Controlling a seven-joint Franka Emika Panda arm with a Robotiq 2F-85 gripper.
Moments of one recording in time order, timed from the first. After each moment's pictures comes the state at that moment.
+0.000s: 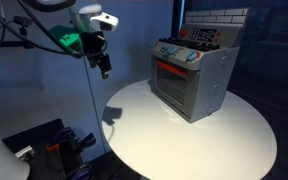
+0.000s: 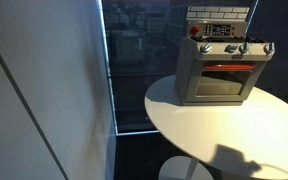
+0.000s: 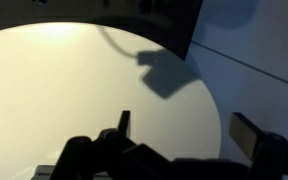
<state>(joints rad) 0.13 -0.60 -0.10 -2.77 0.23 2.27 -0.17</state>
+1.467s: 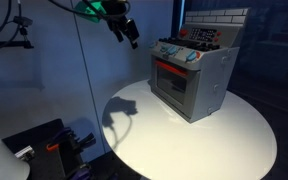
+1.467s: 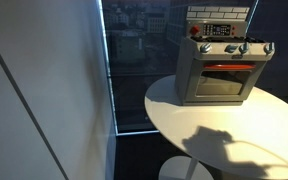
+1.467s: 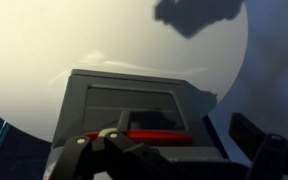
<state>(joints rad) 0.06 -0.52 -0.08 -2.58 0.20 2.48 -0.14</state>
